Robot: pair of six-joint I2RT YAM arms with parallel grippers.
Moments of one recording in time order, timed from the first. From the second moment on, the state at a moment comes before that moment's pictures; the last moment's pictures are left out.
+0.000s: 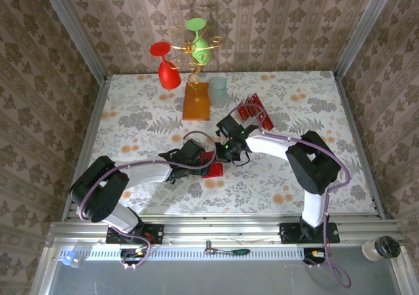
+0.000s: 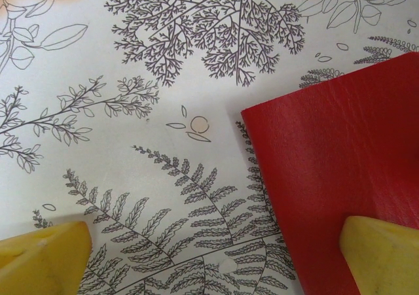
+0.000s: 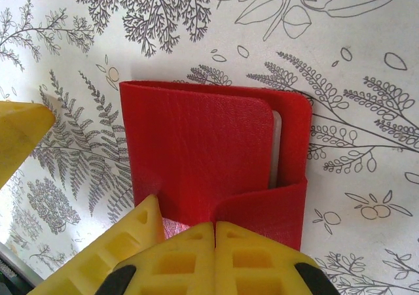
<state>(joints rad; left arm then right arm) -0.83 1.53 0.68 -0.19 -0.21 -0.51 0.67 1.87 1.18 -0.45 -0.33 0.66</state>
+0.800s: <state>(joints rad) -0.83 1.53 0.68 -0.19 -0.21 -0.51 0.68 1.88 1.14 -0.37 -0.32 0.67</state>
